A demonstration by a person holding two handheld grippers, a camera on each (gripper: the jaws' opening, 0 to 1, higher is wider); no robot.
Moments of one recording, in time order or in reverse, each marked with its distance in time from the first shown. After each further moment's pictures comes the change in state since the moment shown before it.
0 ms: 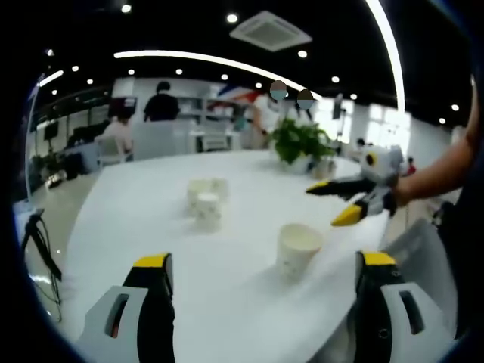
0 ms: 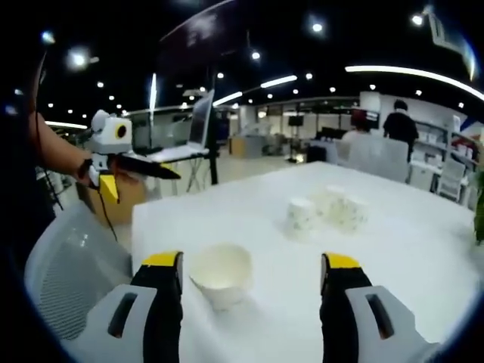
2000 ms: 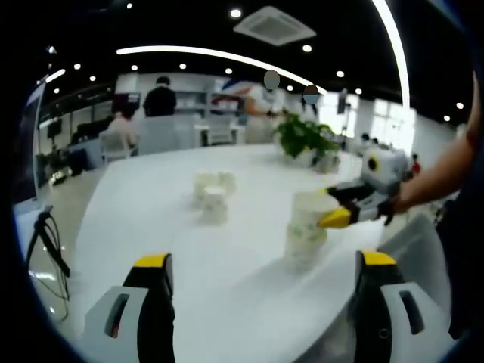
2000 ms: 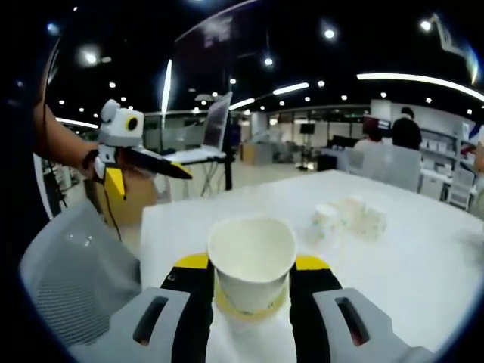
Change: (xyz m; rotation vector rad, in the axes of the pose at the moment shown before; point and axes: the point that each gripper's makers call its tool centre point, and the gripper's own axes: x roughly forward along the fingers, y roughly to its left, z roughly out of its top) left arm -0.020 0.002 0.000 -0.001 0.041 0.028; right arm 0.032 0.041 -0.001 -0.039 -0.036 0.066
